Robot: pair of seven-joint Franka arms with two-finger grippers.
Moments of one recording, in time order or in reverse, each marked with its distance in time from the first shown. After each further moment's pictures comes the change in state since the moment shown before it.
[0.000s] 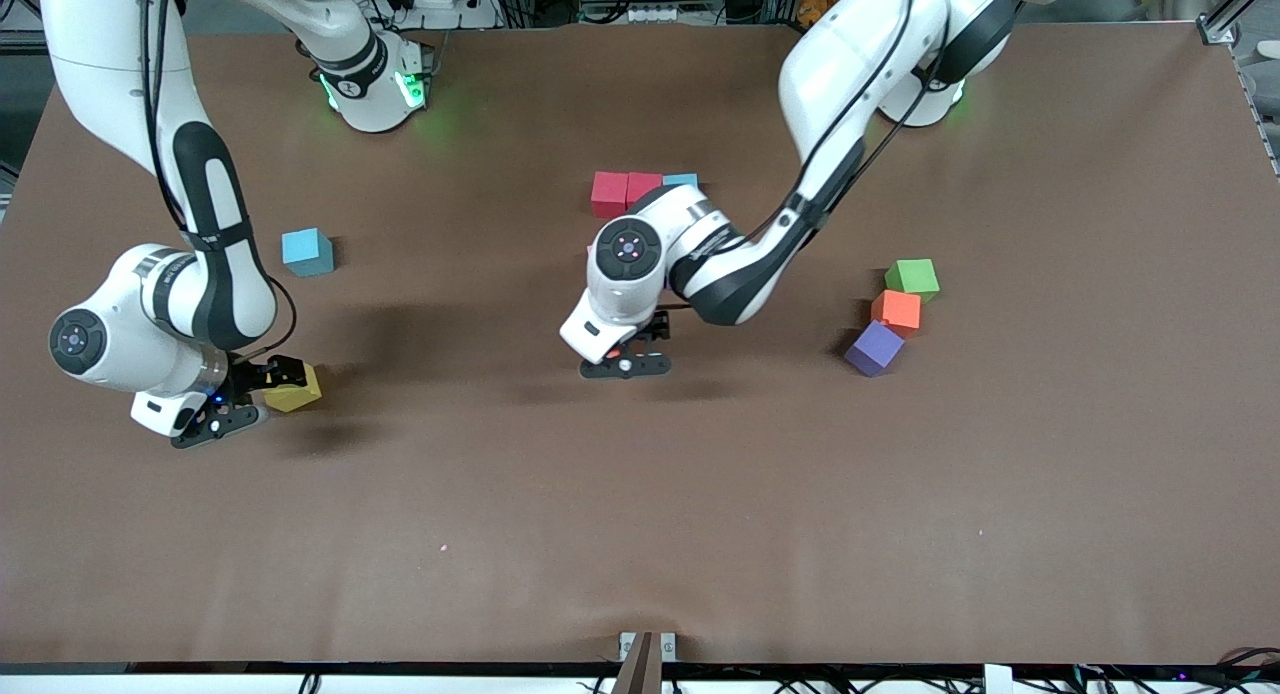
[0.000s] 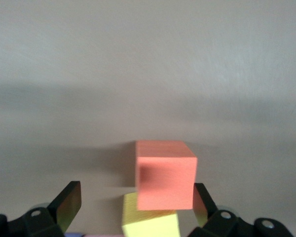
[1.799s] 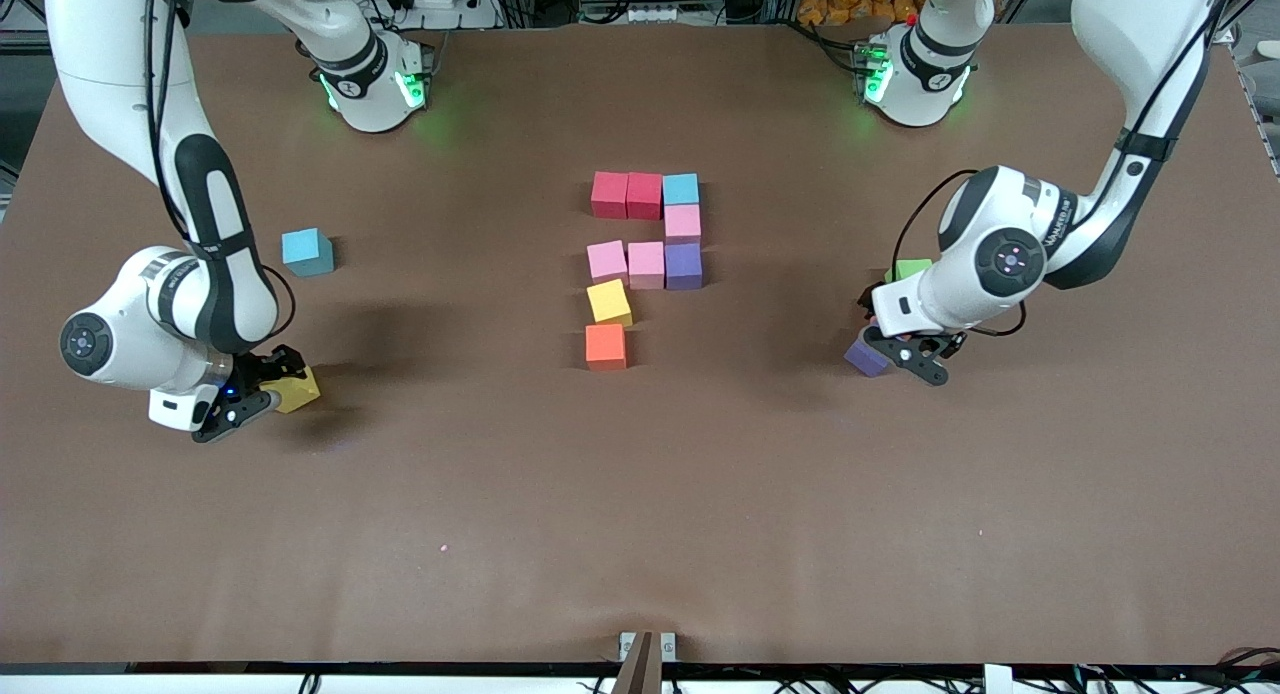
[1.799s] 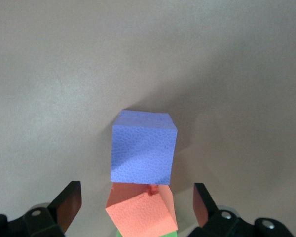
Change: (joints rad) left arm 0.944 -0.514 -0.357 -0.979 0.138 0.249 1.088; right arm -0.010 0.026 -0.002 -0.026 0.047 -0.002 -0.243
